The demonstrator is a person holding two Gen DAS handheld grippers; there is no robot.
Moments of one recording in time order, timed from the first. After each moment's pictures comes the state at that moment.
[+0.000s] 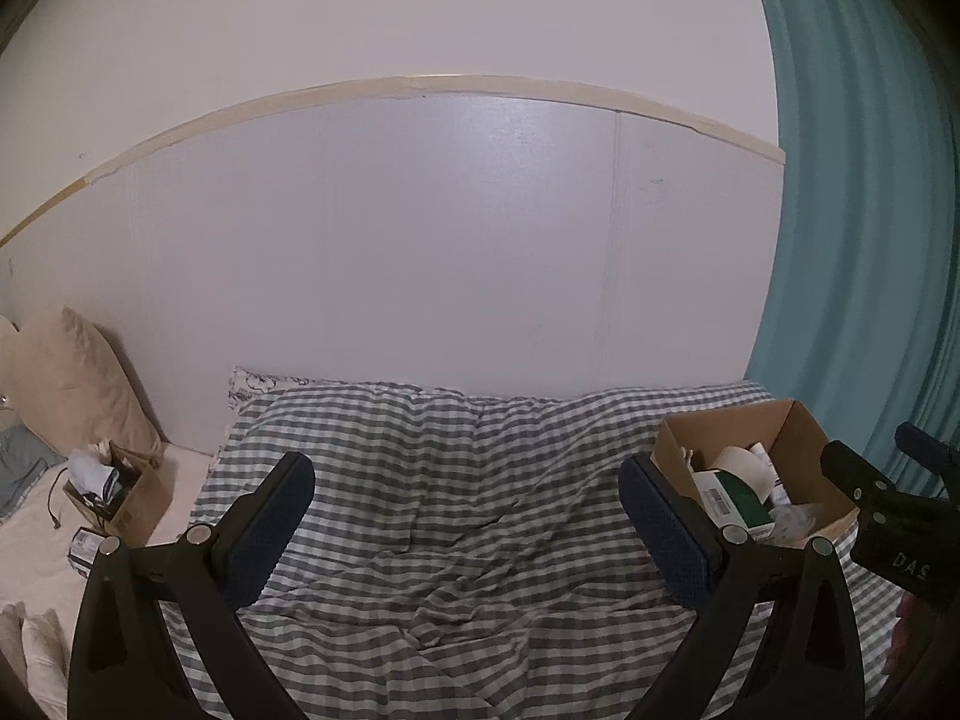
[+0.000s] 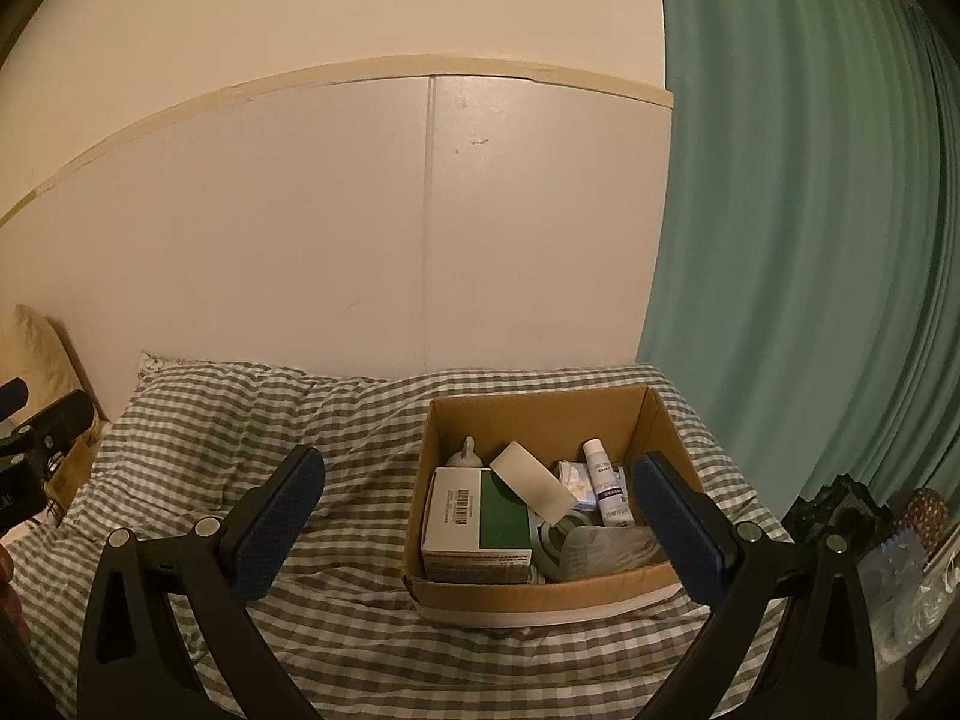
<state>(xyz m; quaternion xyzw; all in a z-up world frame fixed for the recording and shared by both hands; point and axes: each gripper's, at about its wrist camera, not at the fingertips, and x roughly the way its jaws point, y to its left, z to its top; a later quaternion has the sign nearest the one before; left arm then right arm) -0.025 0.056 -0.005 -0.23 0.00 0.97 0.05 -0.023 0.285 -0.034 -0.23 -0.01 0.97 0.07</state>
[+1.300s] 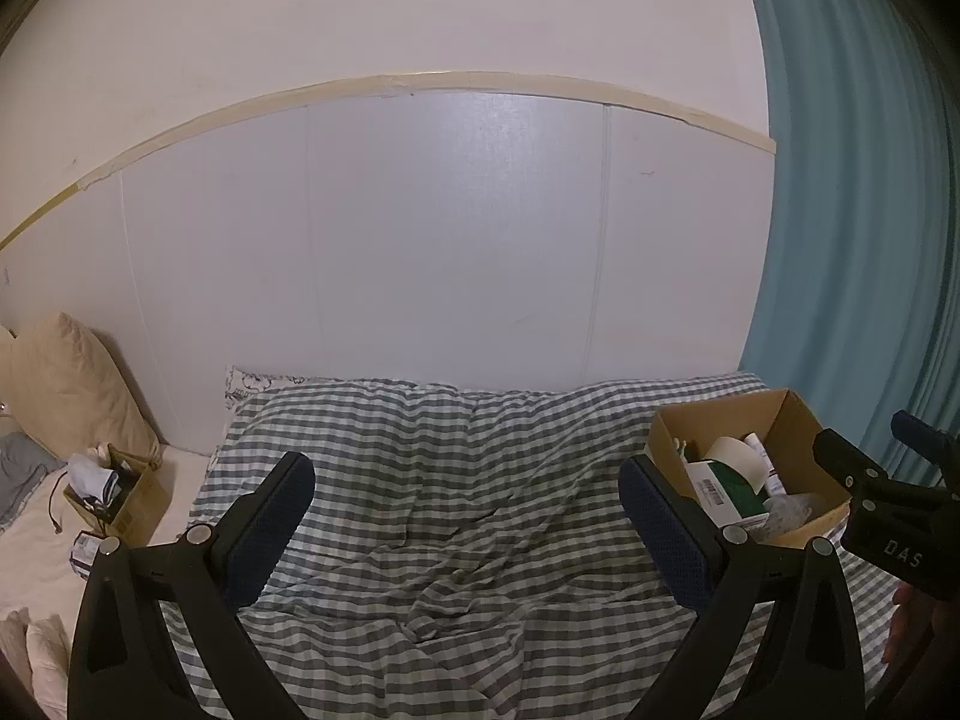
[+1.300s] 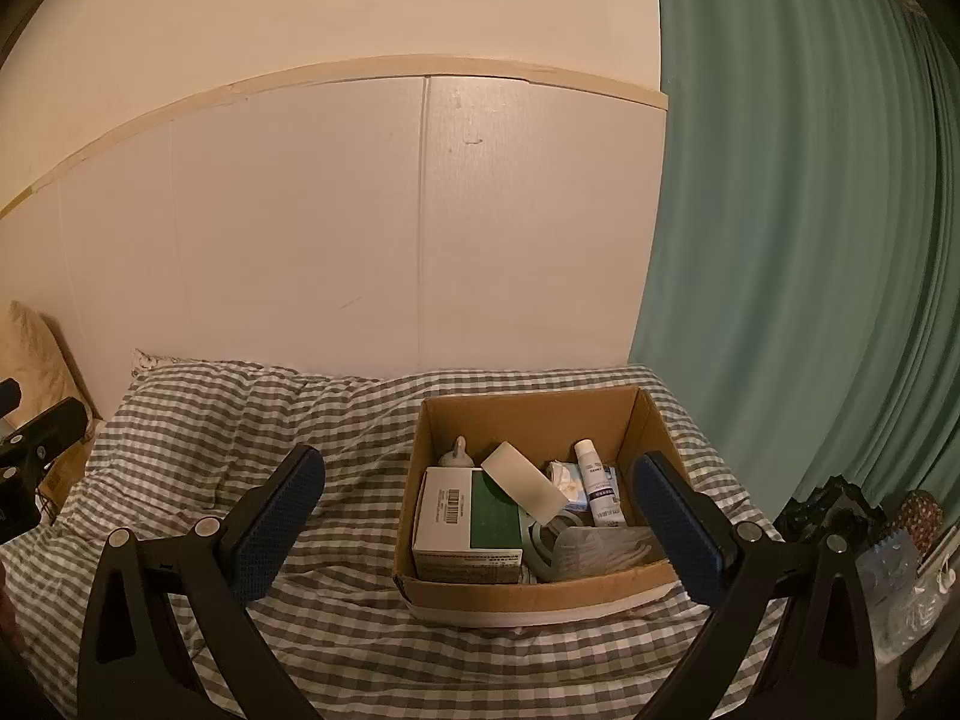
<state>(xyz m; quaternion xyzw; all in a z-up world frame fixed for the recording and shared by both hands) -0.022 0.058 -0.001 -0.23 0.01 0.97 0.06 -0.021 0.288 -0.033 -0.23 -0.01 0.97 0.08</state>
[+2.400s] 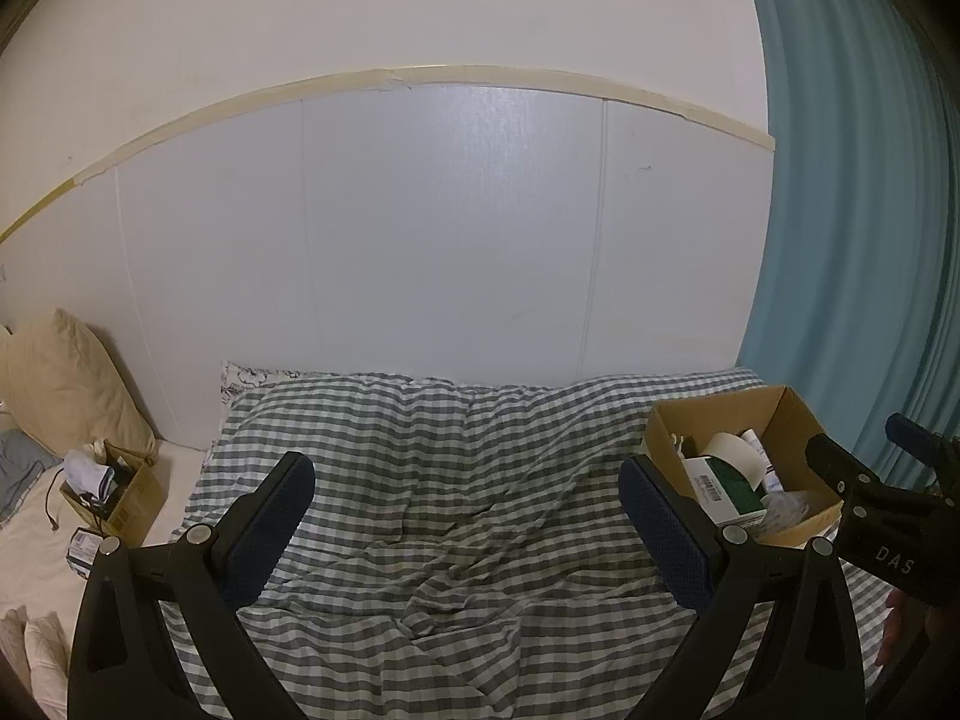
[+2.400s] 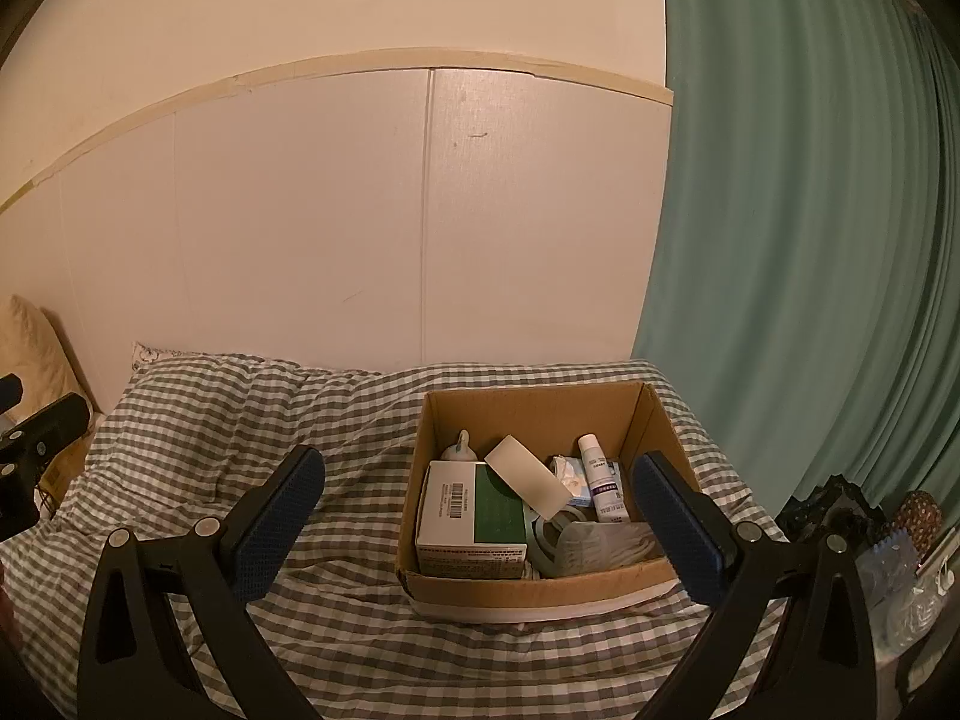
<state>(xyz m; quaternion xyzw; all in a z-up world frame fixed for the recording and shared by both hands) -0.024 0.057 -0.002 -0.24 0.01 0.97 0.06 -0.022 0.288 -0.037 -0.24 -0.01 0.97 0.08</state>
